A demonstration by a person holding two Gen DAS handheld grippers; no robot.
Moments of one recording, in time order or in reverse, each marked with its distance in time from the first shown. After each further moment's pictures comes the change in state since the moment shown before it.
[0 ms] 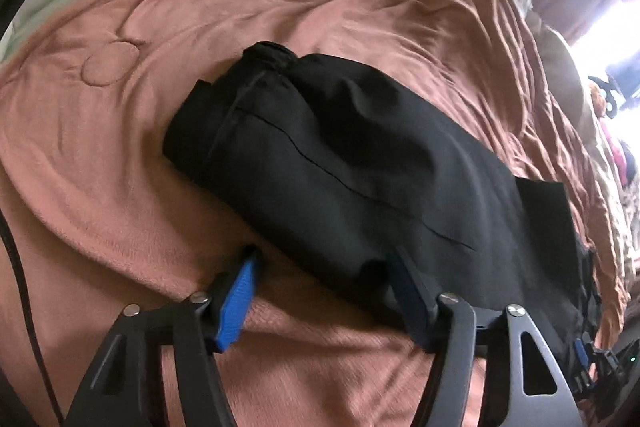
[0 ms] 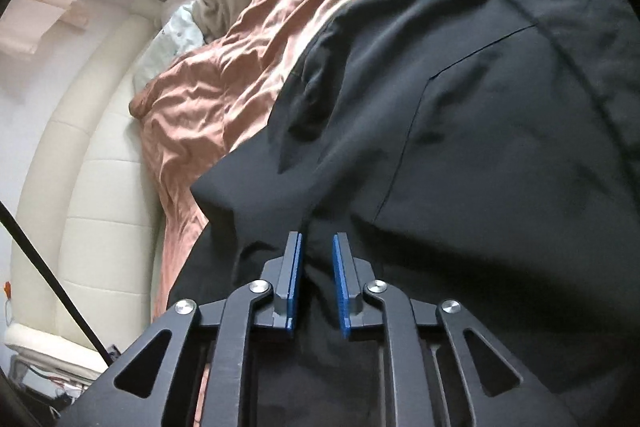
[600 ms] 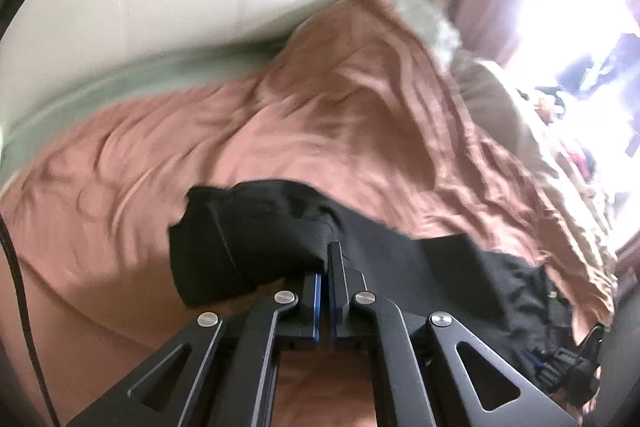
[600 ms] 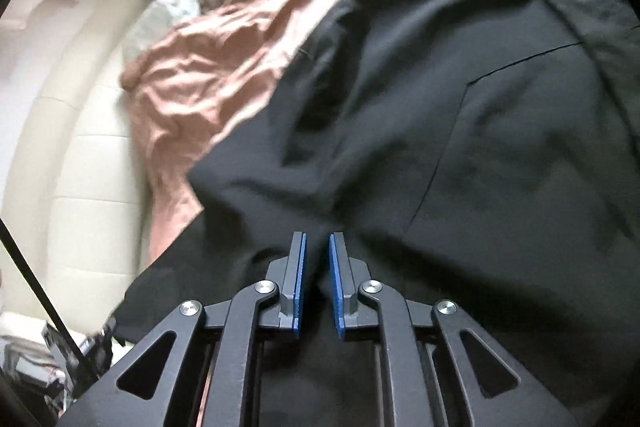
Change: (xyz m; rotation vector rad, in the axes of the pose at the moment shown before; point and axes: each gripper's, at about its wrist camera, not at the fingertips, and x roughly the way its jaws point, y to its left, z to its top) left arm -0.105 -0.075 0.036 0.154 -0.219 -0.149; right arm 0.007 0.022 0.018 -0.041 0.087 -0.027
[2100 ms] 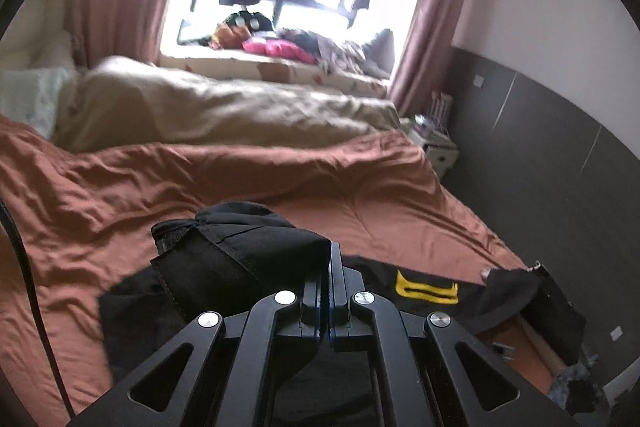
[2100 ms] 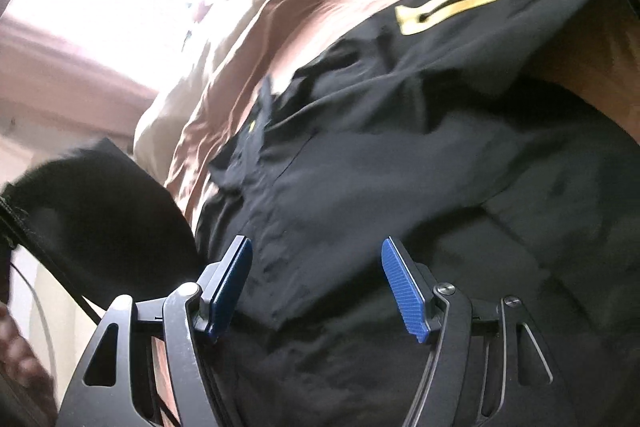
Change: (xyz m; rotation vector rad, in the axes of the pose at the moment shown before) left arm -0.058 -0.500 -0.136 0.718 0.136 -0.695; right arm -0.289 -0.162 -0.109 0.389 -0.479 -0.124
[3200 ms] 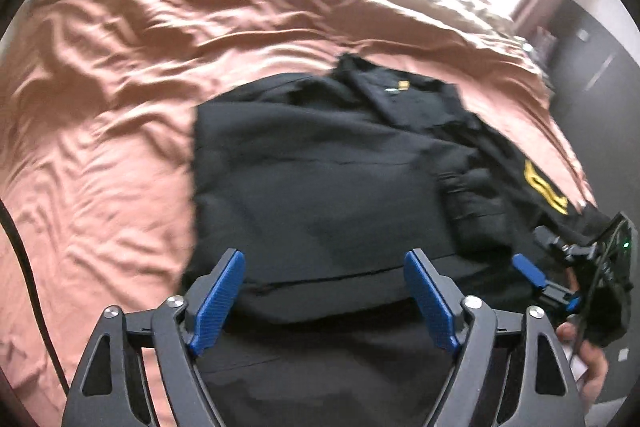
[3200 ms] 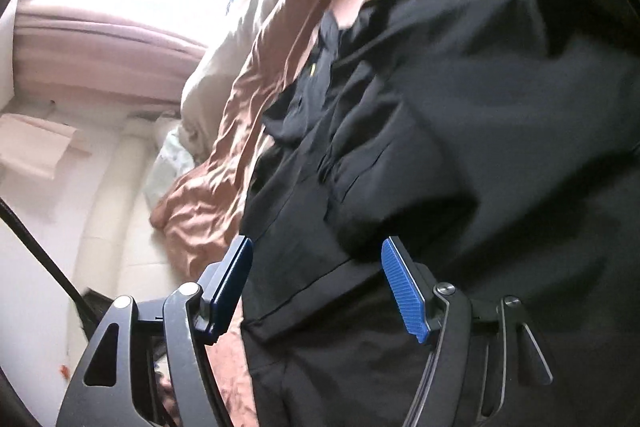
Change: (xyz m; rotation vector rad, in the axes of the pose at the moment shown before) left arm -0.001 0.173 -0.154 -0.197 0.364 0.290; right arm 0.074 0.026 -0.018 -0.032 0.176 0.224
